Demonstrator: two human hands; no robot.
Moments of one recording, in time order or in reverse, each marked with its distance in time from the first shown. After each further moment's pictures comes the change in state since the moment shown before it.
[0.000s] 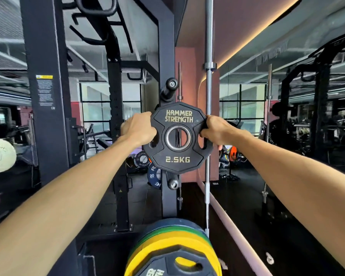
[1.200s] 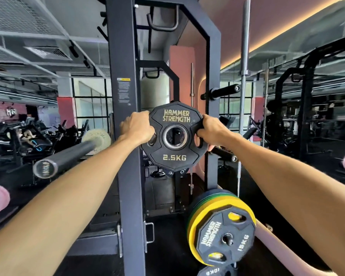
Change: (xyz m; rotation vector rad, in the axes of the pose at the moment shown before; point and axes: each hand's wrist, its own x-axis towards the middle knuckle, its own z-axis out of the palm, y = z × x) left_hand -0.134 -0.300 -0.229 -0.013 -0.026 0.015; right_hand -0.115 -0.381 0.103 0.052 0.095 0.104
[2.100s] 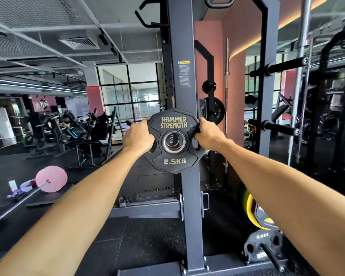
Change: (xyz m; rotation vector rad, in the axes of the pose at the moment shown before) left_hand -0.094 -0.286 -0.114 0.058 -0.087 -0.146; right_hand -0.073 -0.270 0.174 0.083 -0.059 0.034
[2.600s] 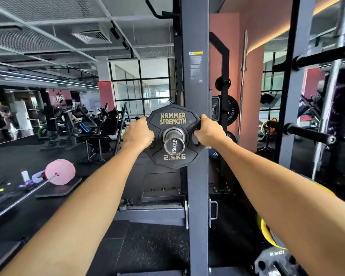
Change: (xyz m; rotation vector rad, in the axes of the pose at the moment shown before) left_hand 0.081 -0.017 0.066 -0.053 -0.001 -0.104; right_hand 0.099 0.024 0.050 -0.032 -0.035 0.010
